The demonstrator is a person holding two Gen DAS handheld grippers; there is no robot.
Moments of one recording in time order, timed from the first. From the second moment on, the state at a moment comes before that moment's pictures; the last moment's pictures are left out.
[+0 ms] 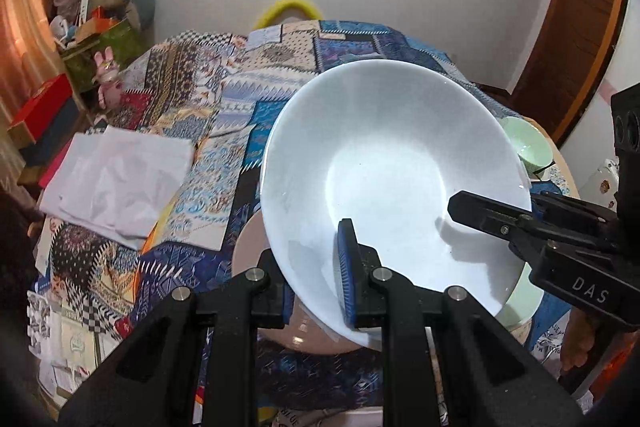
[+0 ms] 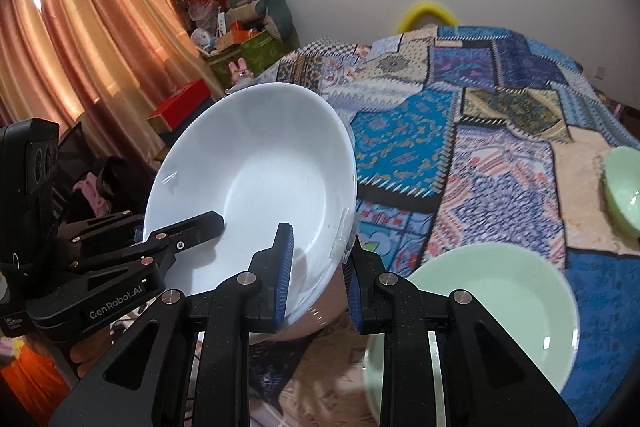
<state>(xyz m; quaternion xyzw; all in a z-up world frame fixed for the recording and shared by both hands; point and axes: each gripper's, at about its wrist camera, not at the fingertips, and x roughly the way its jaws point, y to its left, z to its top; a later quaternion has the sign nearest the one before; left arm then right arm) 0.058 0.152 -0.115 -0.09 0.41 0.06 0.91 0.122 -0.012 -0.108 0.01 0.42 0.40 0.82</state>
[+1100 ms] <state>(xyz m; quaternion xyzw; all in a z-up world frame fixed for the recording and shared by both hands) 0.063 0.182 -0.197 -0.10 0.47 0.08 0.87 0.114 0.016 -0.175 0.05 0.50 0.39 0.77</state>
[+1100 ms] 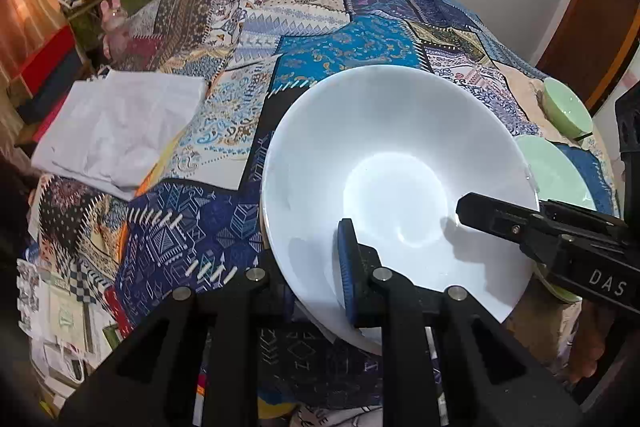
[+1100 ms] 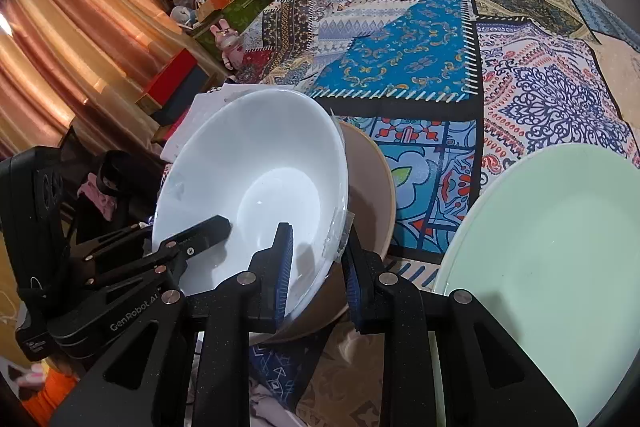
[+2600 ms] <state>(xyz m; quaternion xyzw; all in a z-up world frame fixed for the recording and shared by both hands) 0.079 0.161 -0.194 -0.06 0.52 0.09 0.85 0.110 -0.025 -0.154 0.07 0.46 0.38 0.80</state>
